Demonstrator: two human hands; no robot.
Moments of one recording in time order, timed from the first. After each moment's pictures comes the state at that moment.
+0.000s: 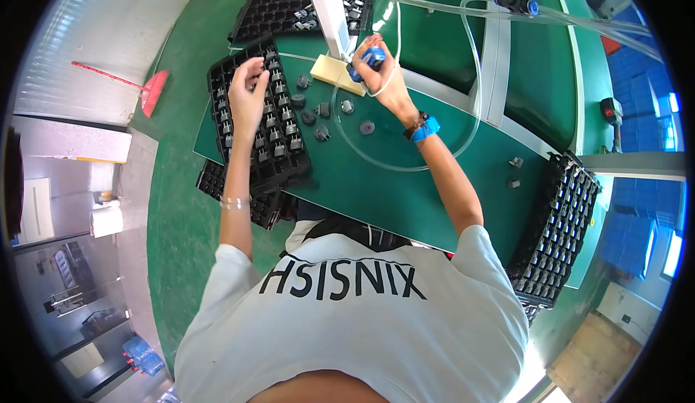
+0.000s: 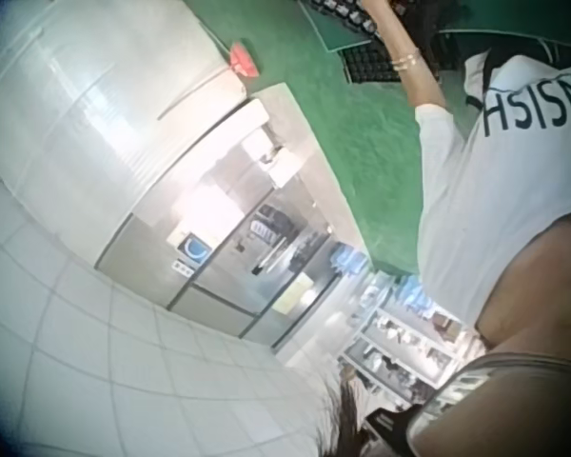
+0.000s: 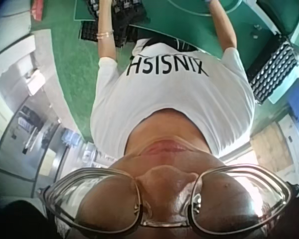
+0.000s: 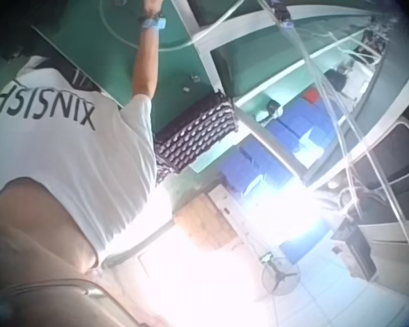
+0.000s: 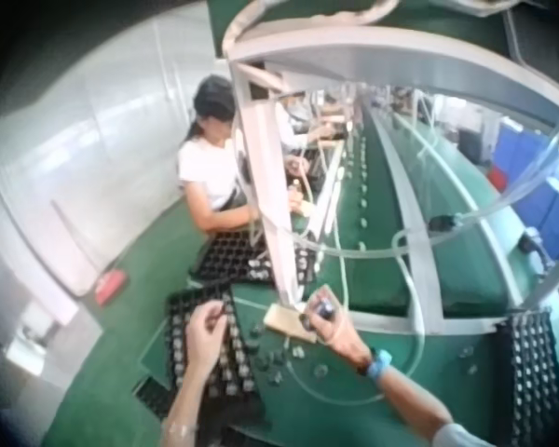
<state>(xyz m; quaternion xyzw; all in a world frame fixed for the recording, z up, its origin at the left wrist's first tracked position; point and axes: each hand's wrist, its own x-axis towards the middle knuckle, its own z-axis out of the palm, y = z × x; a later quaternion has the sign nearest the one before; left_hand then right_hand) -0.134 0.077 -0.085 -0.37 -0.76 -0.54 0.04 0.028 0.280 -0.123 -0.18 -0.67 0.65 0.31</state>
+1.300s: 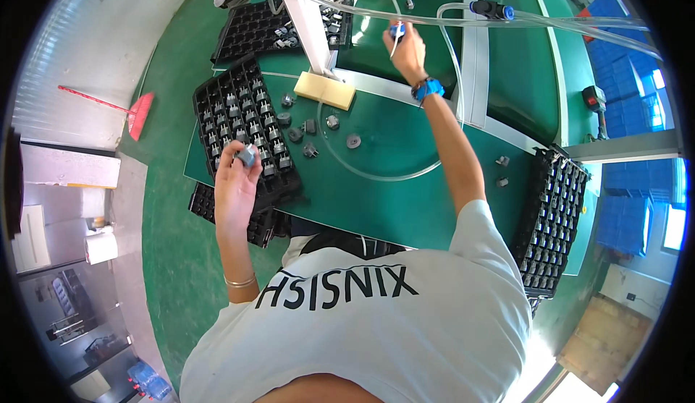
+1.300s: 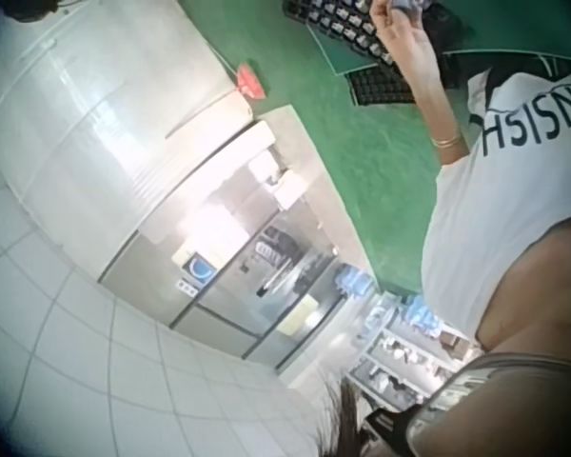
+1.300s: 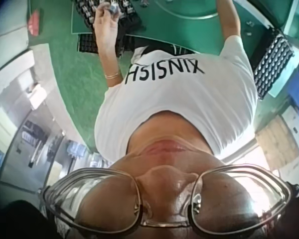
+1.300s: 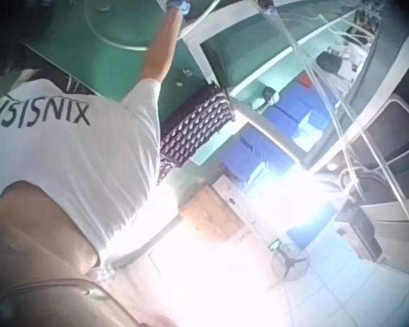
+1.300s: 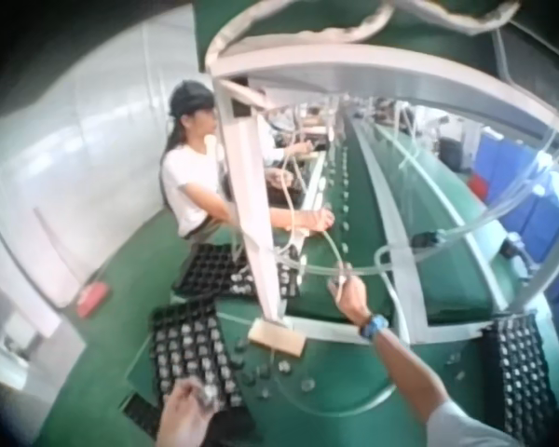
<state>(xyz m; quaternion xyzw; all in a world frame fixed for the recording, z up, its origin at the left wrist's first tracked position) -0.042 -0.005 -0.052 -0.18 -0.43 -0.81 -0.37 0.019 0.398 -0.144 -0.36 -0.81 0.24 0.40</state>
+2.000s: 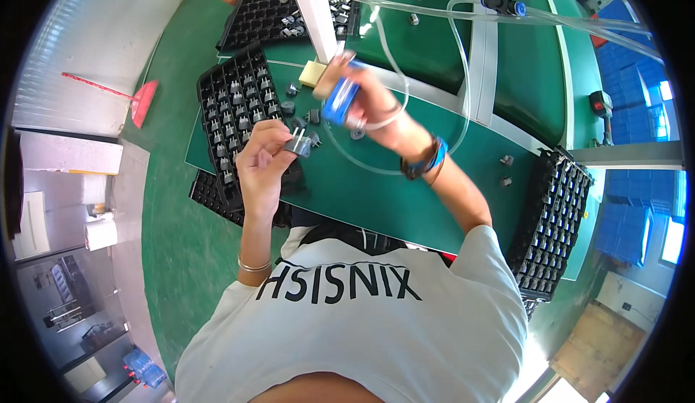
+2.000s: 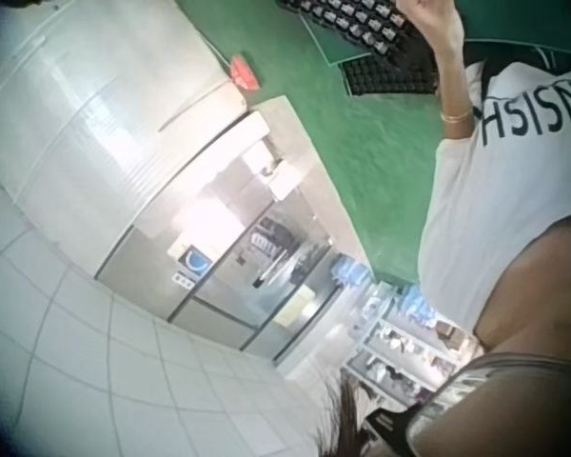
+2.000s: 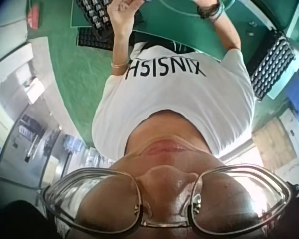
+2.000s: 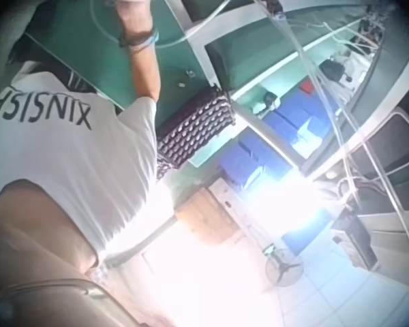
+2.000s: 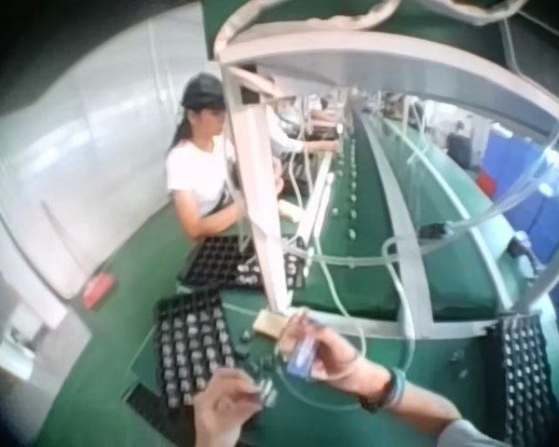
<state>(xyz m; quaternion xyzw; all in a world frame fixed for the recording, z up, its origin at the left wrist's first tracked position) -0.005 0.038 -0.033 -0.36 -0.48 -0.76 -0.24 0.067 0.235 -0.039 -0.08 -0.34 0.93 0.08</state>
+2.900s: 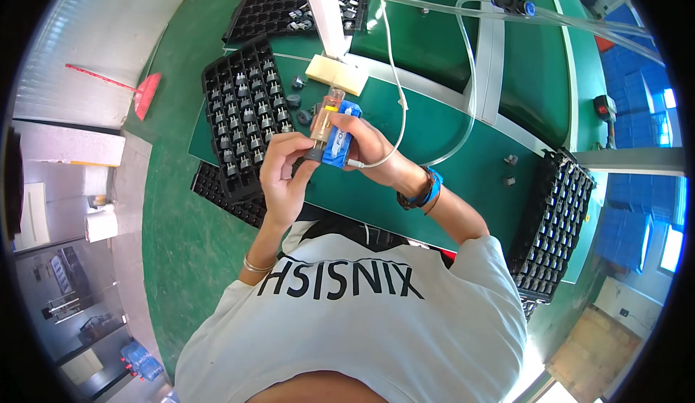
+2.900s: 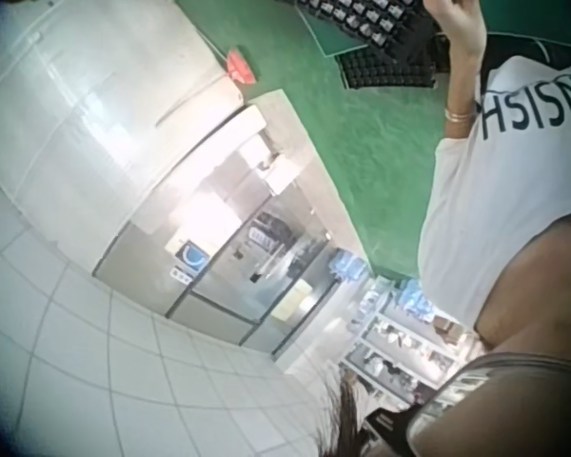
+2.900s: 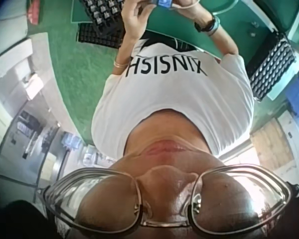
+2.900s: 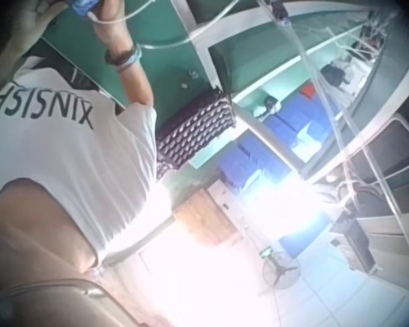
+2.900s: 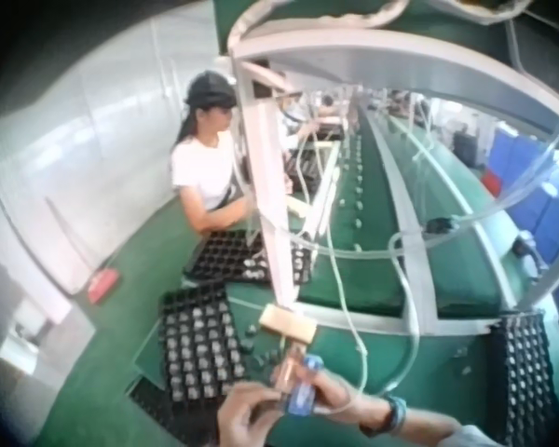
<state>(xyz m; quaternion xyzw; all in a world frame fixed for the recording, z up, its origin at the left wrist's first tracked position) 0.019 0.034 -0.049 -0.42 -0.59 -0.67 -0.13 0.101 0.186 -0.046 -0.13 -0.47 0.87 0.00</state>
